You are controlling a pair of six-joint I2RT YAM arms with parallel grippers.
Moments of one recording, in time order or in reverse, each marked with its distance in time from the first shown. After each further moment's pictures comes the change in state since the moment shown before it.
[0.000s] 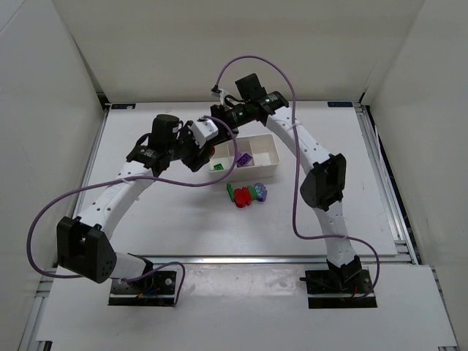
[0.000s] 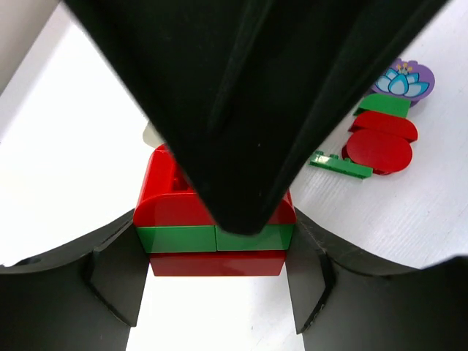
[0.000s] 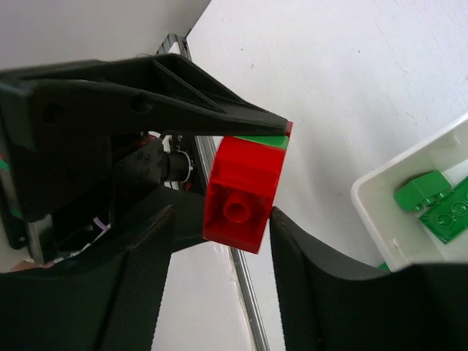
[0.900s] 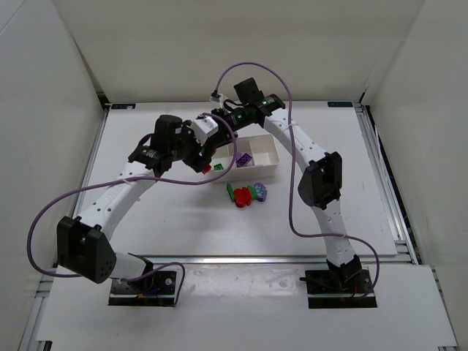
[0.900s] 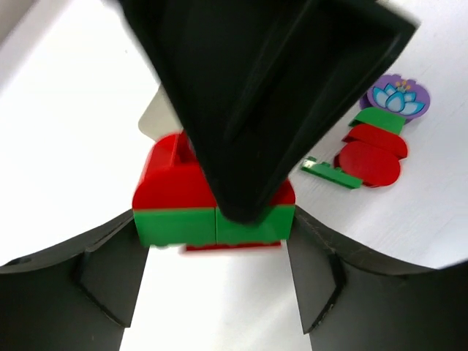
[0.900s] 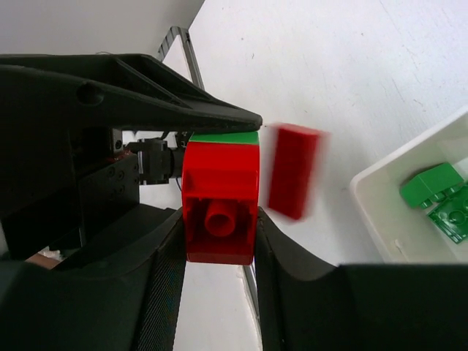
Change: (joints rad) left arm -0.027 0.000 0.006 0.002 -0.069 -0.103; right arm -0.010 0.041 -0.014 0.005 -0.032 0.022
